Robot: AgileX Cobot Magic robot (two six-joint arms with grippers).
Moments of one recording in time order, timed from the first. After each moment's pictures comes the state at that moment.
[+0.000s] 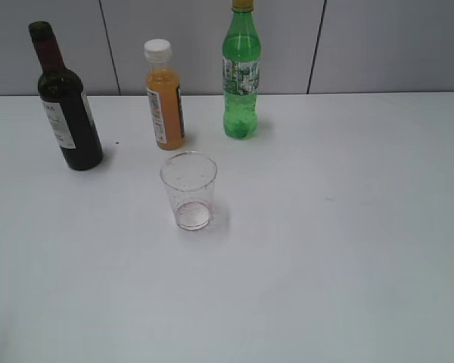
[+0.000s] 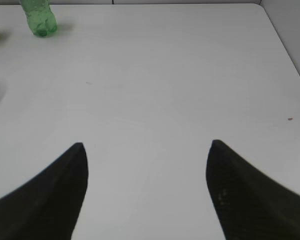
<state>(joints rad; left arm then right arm) 0.05 0.32 -0.41 -0.13 0.32 0.07 0.03 0.00 -0.51 0.05 1.03 -0.04</state>
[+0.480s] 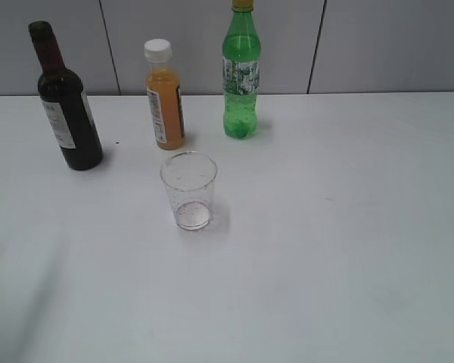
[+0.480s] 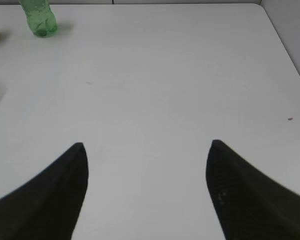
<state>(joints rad) -0.07 0.82 -0.41 -0.13 -0.20 0.07 0.03 0.00 -0.51 0.05 1.03 -0.04</state>
